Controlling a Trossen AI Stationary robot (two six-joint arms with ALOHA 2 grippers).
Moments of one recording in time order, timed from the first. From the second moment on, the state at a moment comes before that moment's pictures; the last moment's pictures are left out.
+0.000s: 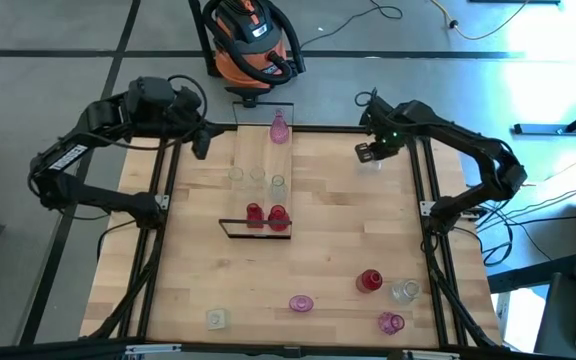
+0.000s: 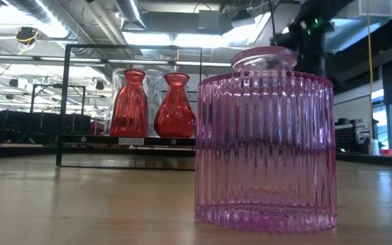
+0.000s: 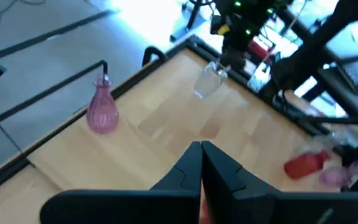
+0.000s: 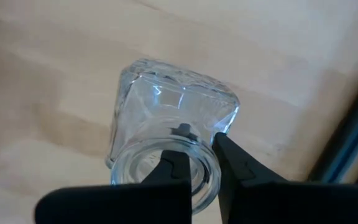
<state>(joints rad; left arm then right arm) 0.42 1.10 1.57 -1.00 0.01 -0.36 -0.74 1.46 1.22 -1.18 -0.03 0.46</state>
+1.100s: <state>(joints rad) 0.32 1.24 1.57 -0.88 0.06 -0.52 -0.43 2.18 2.35 -1.55 -0.10 0.14</state>
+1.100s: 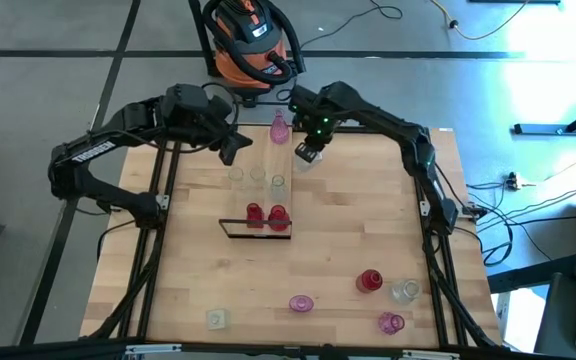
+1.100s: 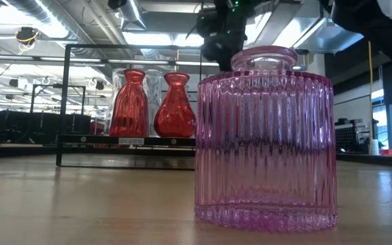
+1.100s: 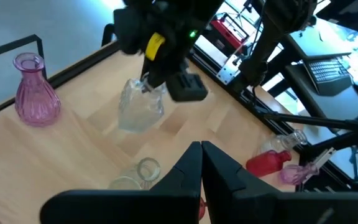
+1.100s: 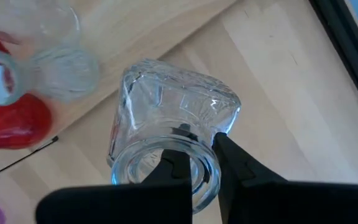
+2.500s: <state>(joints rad) 0.27 1.24 1.57 -0.88 0.01 -0.52 -0.35 2.29 2.35 -1.31 -0.09 0.18</state>
